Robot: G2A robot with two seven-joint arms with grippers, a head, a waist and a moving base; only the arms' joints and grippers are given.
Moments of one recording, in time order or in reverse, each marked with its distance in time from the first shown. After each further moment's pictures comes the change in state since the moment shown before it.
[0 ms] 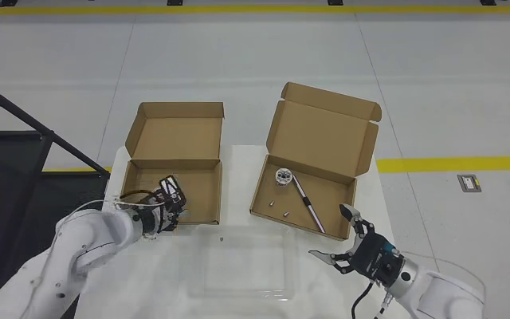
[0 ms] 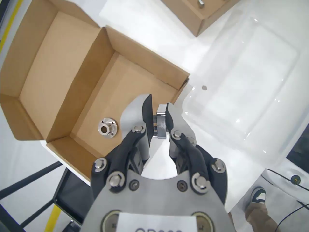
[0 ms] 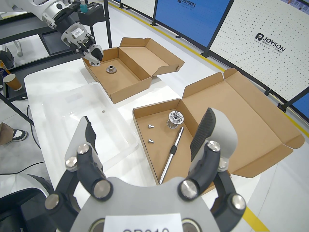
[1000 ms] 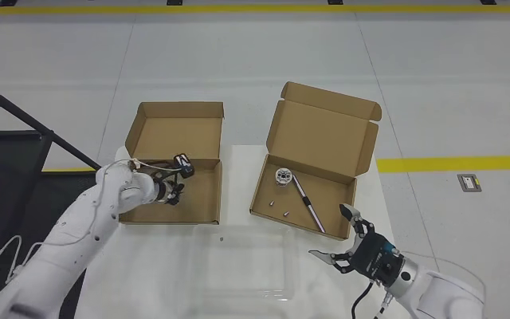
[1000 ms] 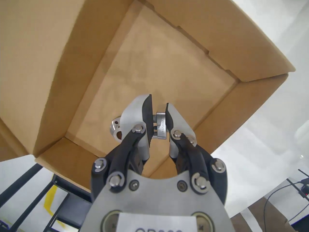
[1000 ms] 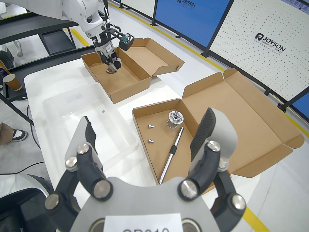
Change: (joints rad) left arm -0.573 -0.307 0.497 0.774 0.021 -0.144 -0.099; right arm 0.000 0.000 0.000 0.000 0.000 0.000 0.000
